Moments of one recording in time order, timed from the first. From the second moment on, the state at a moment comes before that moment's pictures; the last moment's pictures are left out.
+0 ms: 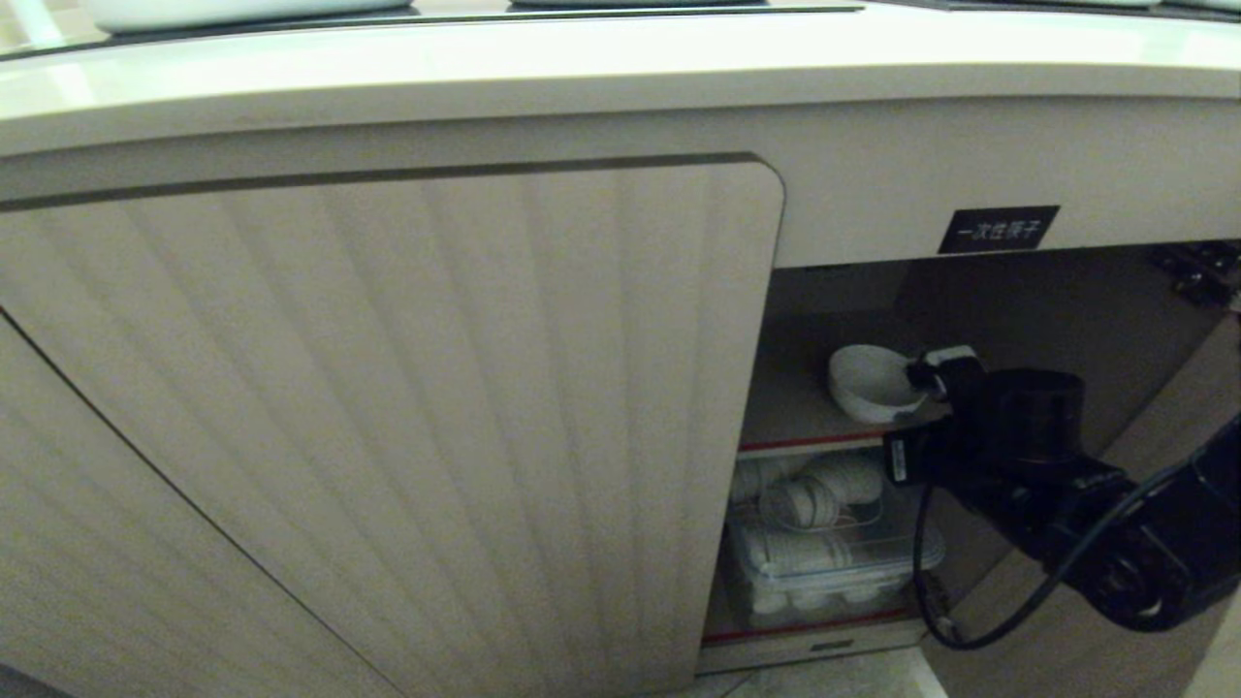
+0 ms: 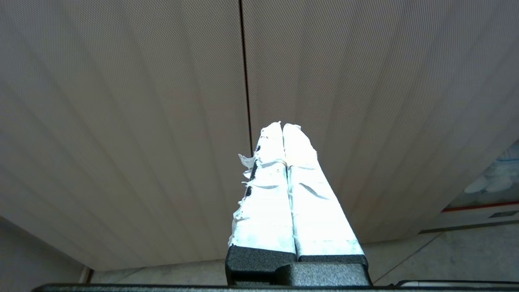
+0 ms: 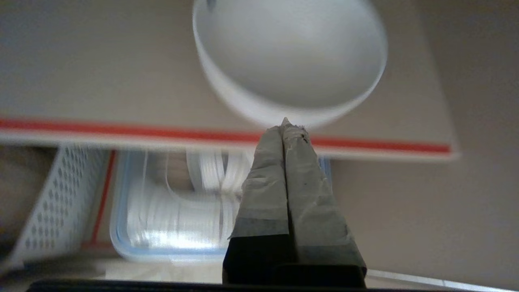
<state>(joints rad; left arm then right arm) 0.00 0.00 0.00 0.00 0.00 0.00 0.26 1.94 -0.60 -1.05 -0.28 -0.11</state>
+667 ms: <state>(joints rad) 0.00 0.00 0.00 0.00 0.00 0.00 0.25 1.92 -0.55 -1.28 -0.28 -0.11</state>
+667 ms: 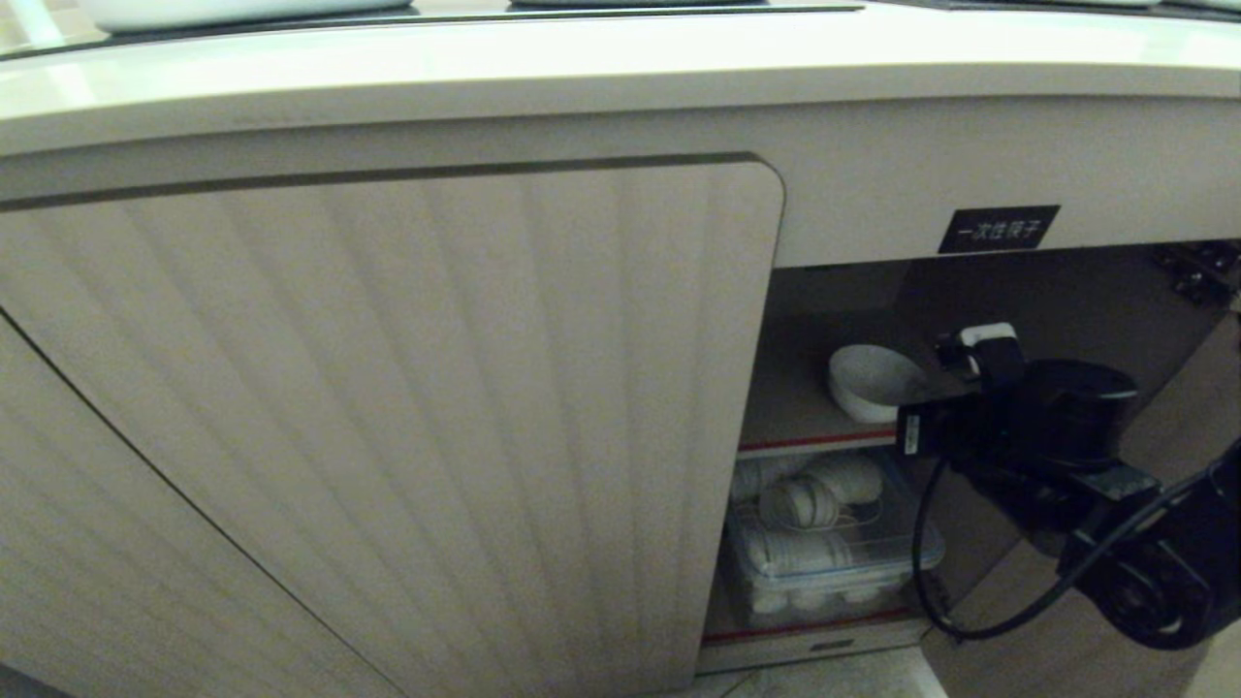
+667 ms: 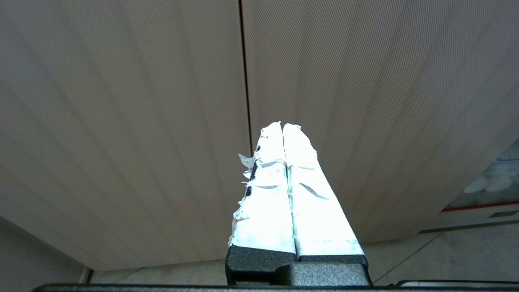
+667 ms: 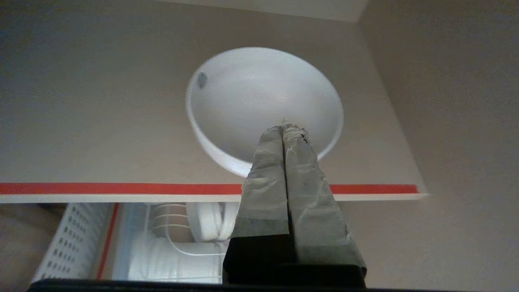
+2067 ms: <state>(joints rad) 0.00 0.00 0.00 0.00 0.00 0.00 0.19 1.98 -0.52 -1.46 -0.28 -0.14</state>
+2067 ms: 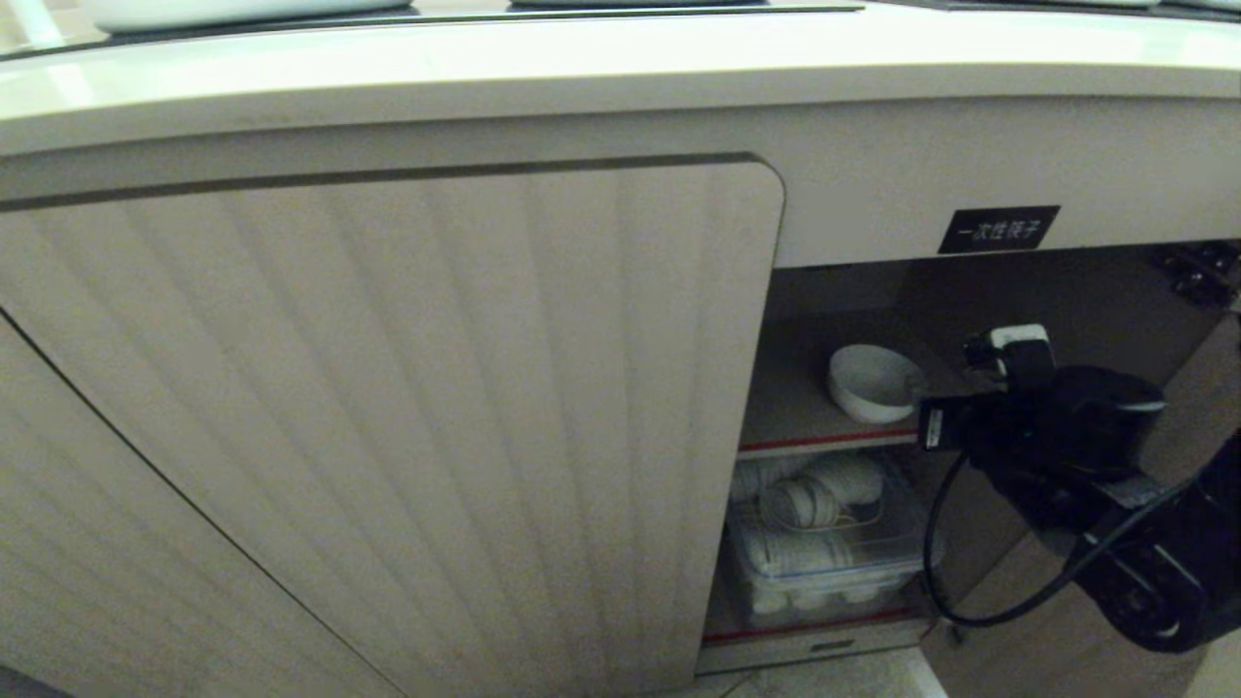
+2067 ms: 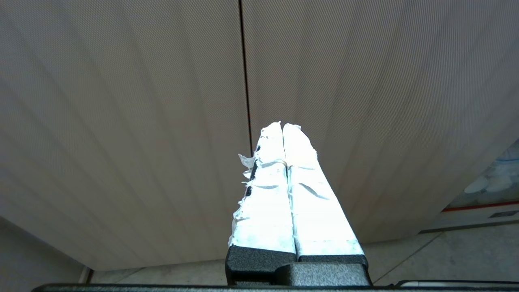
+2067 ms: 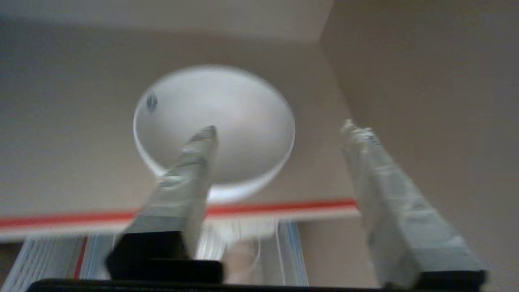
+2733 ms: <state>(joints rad) 0.00 0.00 0.00 0.00 0.00 0.00 0.18 2.03 -0.50 -1.52 -0.28 -0.13</state>
